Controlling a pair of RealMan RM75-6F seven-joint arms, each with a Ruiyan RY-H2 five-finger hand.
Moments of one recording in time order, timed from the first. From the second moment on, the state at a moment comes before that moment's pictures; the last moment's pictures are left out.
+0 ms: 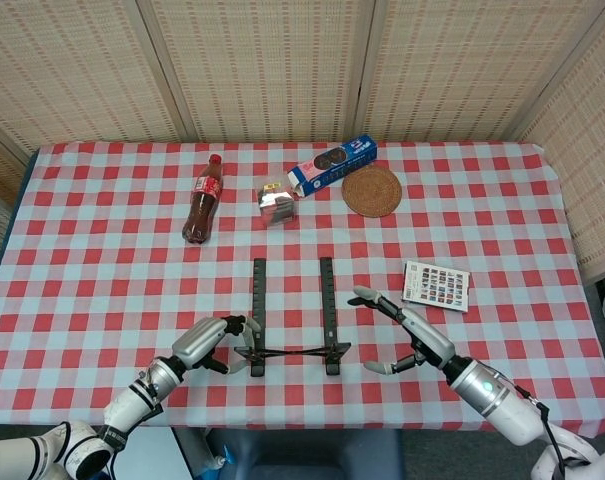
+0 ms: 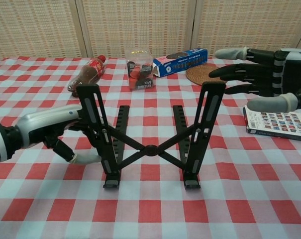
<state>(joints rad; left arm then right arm) -0.67 -1.50 0.01 -1.52 1.48 0.95 -0.43 0.57 -1.18 -0.08 -1.74 -1.67 1.13 1.06</state>
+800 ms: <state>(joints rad) -0.67 -1.52 -0.01 -1.53 1.47 0.93 -0.43 0.57 -1.18 -0.08 -1.74 -1.67 1.13 1.05</state>
